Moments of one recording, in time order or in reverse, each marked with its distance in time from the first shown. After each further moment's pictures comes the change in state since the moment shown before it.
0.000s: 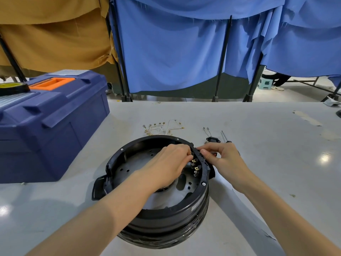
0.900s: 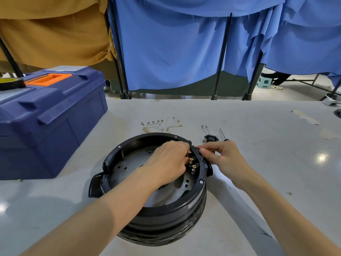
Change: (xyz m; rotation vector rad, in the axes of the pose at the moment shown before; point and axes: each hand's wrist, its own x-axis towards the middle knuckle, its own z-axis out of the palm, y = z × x) left_hand 0.007 0.005 0.008 0.067 0.033 -0.069; right_hand 0.000 0.004 -0.006 0.116 -0.032 0.043
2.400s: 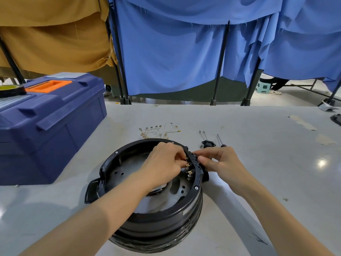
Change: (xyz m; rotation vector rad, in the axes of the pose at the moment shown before) left_hand 0.004 -0.006 0.001 -0.230 0.109 -0.120; right_hand -0.002 -0.003 -0.006 0.094 -0.020 0.028
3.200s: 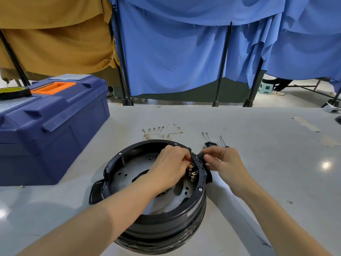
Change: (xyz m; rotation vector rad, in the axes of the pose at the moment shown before) left_hand 0.000 0.003 0.008 -0.083 -0.013 -0.001; right_hand 0.004 0.006 0.004 -0.005 0.133 0.053
